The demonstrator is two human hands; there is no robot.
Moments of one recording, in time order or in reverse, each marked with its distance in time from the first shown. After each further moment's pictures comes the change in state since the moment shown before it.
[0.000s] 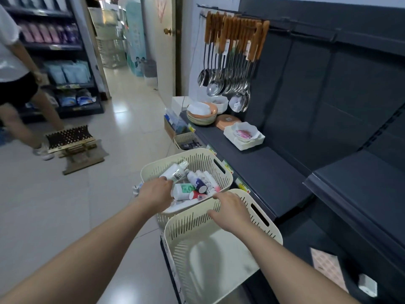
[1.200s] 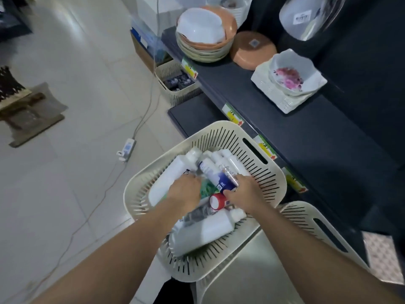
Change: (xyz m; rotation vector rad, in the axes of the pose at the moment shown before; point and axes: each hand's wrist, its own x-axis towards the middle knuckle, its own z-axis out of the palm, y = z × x) left_hand 0.259 -0.036 0.167 -0.210 -0.434 0.235; right_hand 0.274 0.032 0.133 0.128 -0.267 0.485
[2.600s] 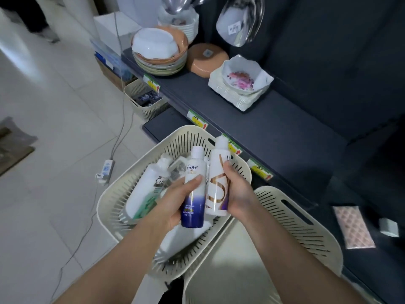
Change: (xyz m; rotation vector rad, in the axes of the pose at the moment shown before) left_hand -0.047 0.058 -0.027 -1.812 -0.262 -0.141; right_hand -0.058 0.014 -0.038 1.742 -0.157 0.136
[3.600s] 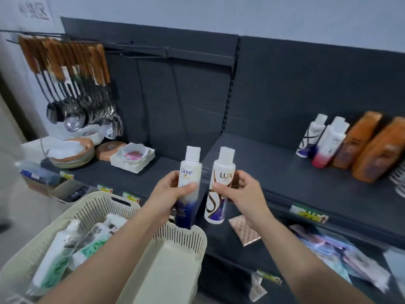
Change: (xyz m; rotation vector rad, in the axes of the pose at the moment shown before) left_hand -0.170 -0.071 0.310 0.556 -0.336 0.505; right_hand -0.350 -0.119 -0.209 -0.442 0.359 -0.887
